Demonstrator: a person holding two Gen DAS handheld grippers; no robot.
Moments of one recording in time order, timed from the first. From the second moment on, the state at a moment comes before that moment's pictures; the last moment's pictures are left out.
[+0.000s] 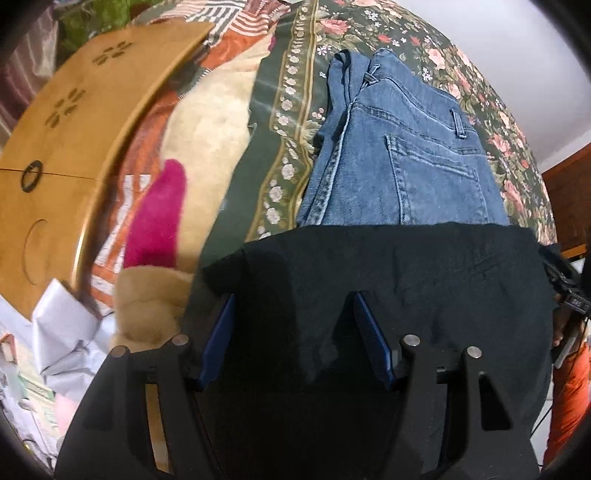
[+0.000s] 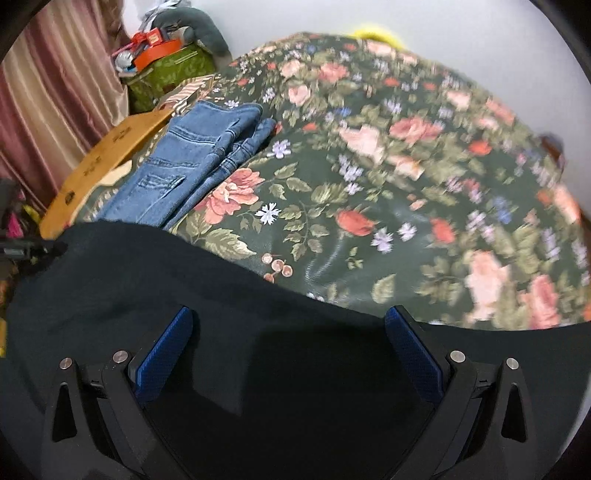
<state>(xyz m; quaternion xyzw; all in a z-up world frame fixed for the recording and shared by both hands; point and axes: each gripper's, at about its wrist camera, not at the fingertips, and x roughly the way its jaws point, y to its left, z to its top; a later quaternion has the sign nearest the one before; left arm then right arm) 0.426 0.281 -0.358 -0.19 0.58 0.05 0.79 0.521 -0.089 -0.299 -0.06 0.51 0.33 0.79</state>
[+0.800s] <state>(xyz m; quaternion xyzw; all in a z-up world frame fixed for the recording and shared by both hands) 0.401 0.255 -0.271 -0.14 0.48 0.08 0.86 0.460 -0.079 -0.250 -0.06 0.46 0.29 0.84</state>
